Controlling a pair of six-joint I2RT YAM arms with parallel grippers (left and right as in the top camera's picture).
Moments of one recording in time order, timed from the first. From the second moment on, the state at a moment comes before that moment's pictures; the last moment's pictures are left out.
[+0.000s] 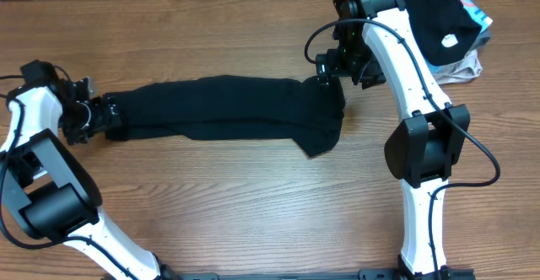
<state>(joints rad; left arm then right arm) 0.52 2.07 1.49 -0.87 0.23 0.14 0.26 2.35 2.35 -1.63 -0.07 0.20</state>
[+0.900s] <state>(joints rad) 0.58 2.14 1.58 -0.90 0.35 0.16 0.26 2.35 2.35 -1.63 -0.18 0.20</state>
